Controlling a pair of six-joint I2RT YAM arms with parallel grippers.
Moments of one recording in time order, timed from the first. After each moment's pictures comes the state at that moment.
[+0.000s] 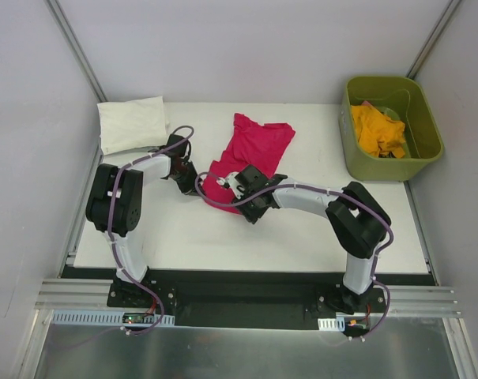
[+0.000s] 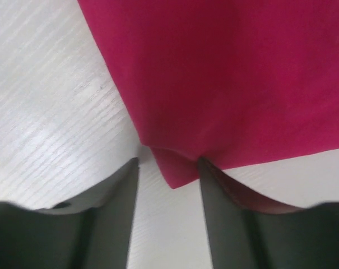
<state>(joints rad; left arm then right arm) -0.23 1.88 1.16 -0.51 0.32 -0.72 0.85 1.86 1.20 -0.49 -0.02 -0.12</state>
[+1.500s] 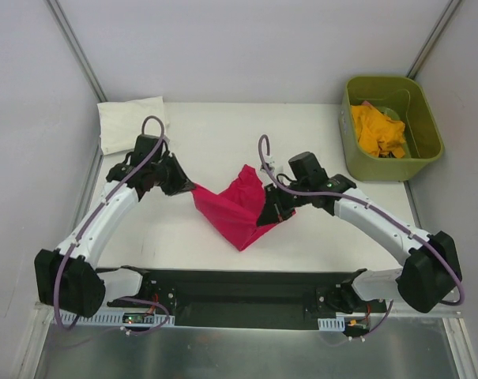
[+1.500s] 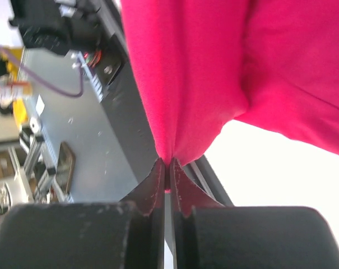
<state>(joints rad) -0.24 1.19 1.01 -0.71 0.28 -0.74 0.66 1.32 1.00 -0.57 -0.73 0.24</state>
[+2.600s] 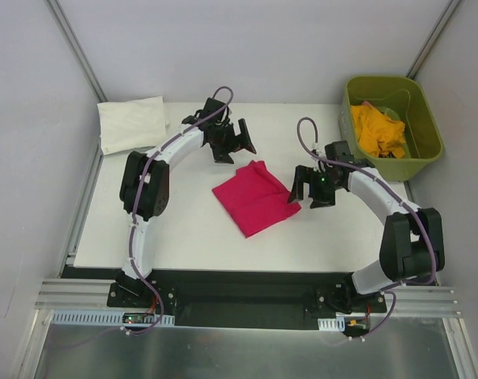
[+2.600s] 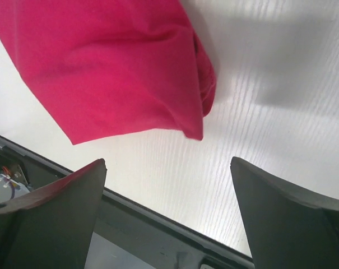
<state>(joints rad) -0.42 2.18 1.84 -0.59 0.42 -0.71 0.22 1.52 1.03 -0.71 -0.43 0.26</state>
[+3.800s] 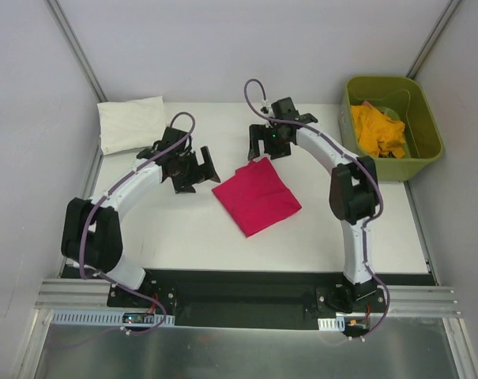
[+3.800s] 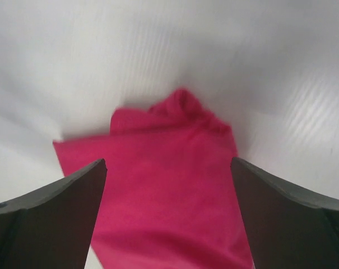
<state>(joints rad) -0.33 1.49 1.09 -0.60 0.26 -0.66 0.44 2.24 1.98 -0.73 -0.27 0.26</state>
